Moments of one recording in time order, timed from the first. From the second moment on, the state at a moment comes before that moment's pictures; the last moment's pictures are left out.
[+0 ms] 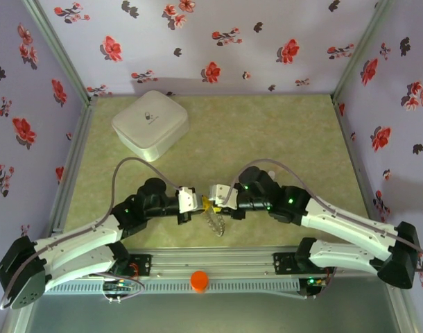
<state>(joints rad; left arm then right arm) -0.93 0.92 0.43 0.15 0.44 0.35 1.03 1.01 0.81 -0.43 -0.24 -0.48</state>
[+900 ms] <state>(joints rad) -0.93 0.91 0.27 0.49 0.41 0.20 0.99 0.91 0.62 -0.24 -0.31 -0.31</state>
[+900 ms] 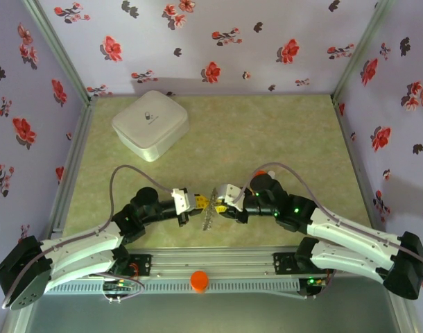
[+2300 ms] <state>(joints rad) -0.93 0.92 0.26 0.51 0.45 0.19 0.99 0.89 0.66 -0.26 -0.28 -0.38</state>
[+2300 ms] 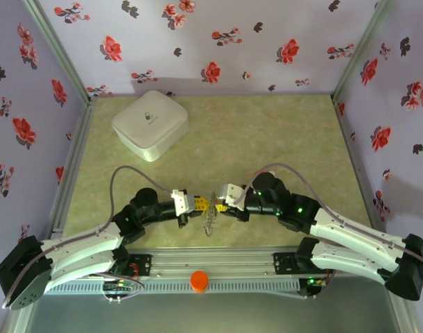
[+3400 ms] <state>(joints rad) -0.94 0.92 0.43 0.20 0.41 0.36 0.99 1.05 0.82 -0.47 -0.32 -0.48</state>
